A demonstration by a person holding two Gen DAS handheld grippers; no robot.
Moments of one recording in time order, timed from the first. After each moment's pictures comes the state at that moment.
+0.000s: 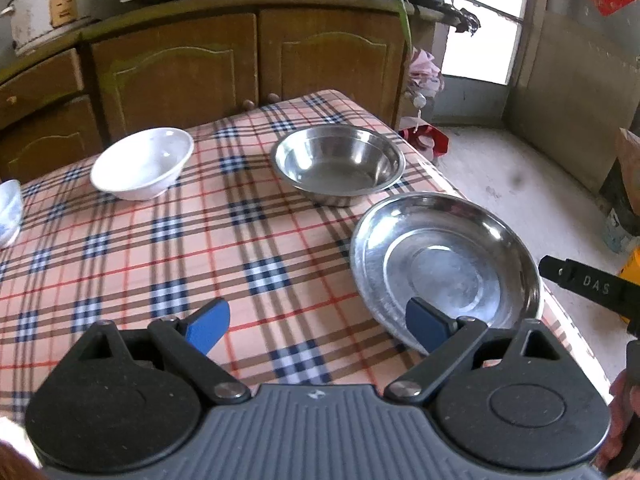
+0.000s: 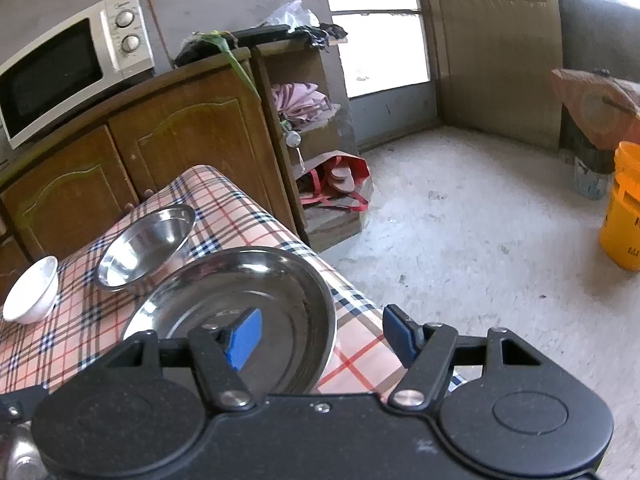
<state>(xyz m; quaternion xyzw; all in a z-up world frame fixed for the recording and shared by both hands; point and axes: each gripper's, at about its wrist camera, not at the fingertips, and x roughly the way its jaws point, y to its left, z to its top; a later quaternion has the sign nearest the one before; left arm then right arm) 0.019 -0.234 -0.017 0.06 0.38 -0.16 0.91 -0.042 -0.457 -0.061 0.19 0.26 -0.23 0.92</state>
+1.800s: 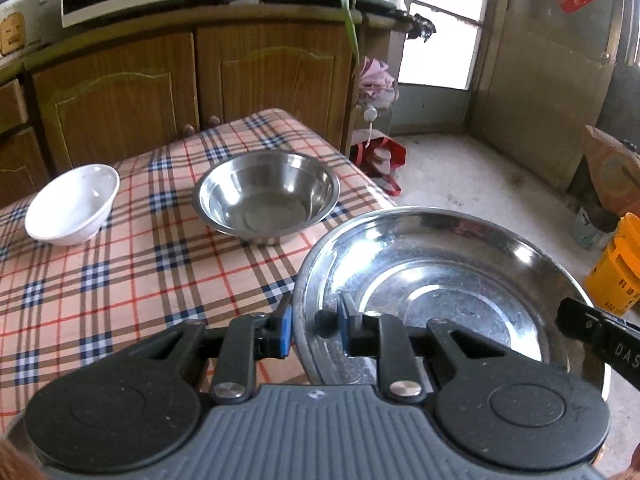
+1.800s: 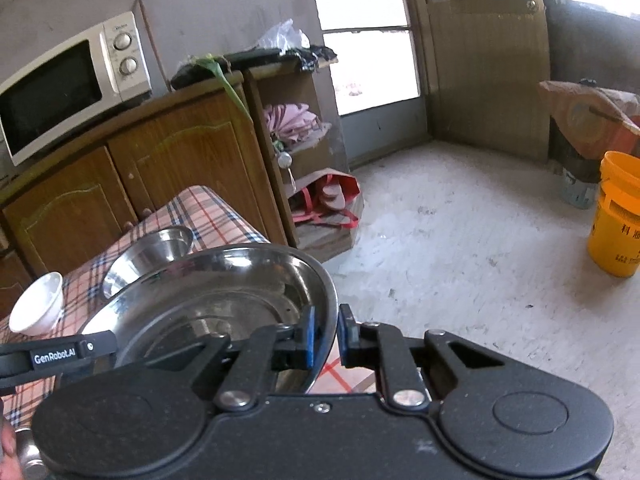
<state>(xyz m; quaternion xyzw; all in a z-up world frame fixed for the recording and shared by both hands) 0.032 -0.282 -0.011 0.06 0.35 -0.22 0.91 -0.080 -0.448 -0.027 0.17 0.24 -0.25 0.92</state>
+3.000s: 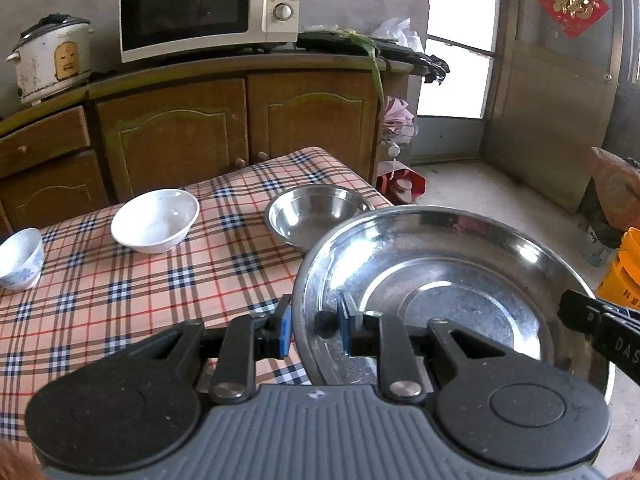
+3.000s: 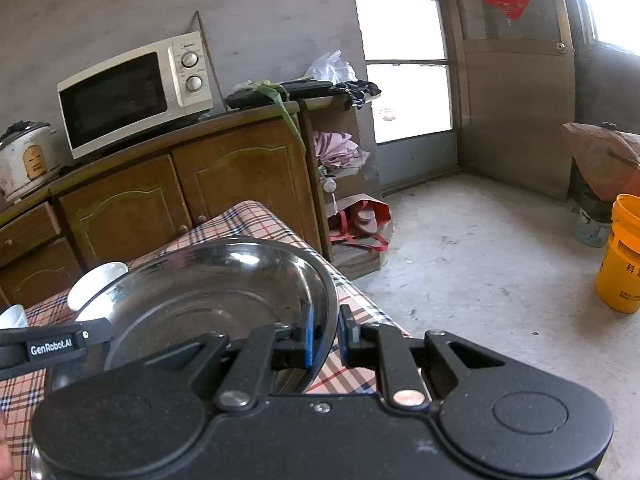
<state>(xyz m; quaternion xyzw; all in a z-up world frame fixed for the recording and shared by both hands) -0.033 -0.218 0.038 0.06 0.31 -0.19 0.93 -0.133 -0.380 0.024 0.13 0.22 -0.20 0.95</state>
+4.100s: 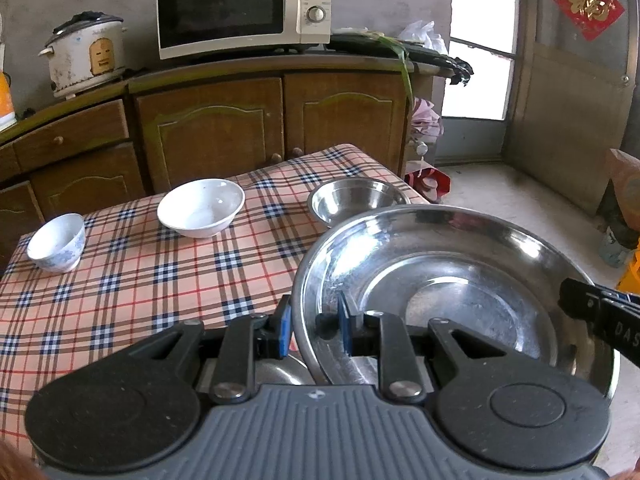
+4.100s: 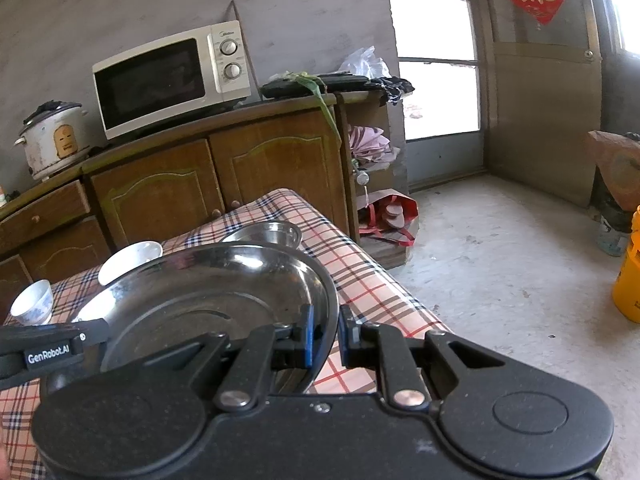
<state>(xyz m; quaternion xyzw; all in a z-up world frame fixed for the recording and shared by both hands) -0.056 -0.181 0.041 0.06 0.30 -0.15 0.94 -0.131 -0.348 0.026 0.12 0.23 -0.16 0.95</state>
